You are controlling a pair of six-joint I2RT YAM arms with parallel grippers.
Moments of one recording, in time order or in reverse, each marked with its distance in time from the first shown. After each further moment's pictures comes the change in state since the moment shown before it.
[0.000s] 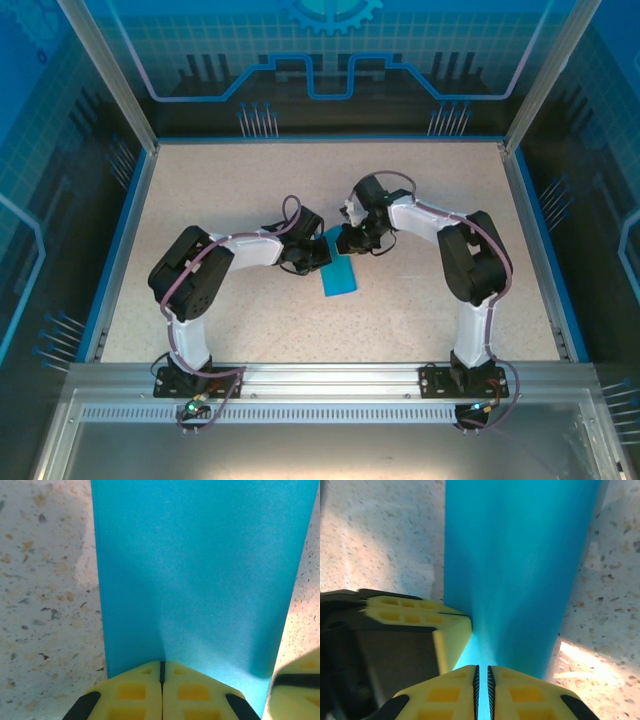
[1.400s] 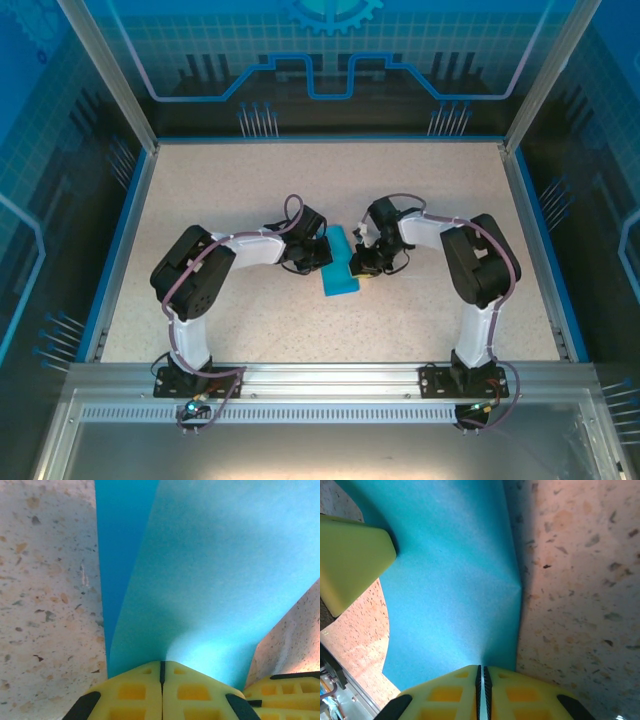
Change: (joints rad) left arm -0.010 0.011 0.023 -0.027 -0.019 0.000; right arm -0.047 -0.059 -0.232 0.061 -0.071 -0.014
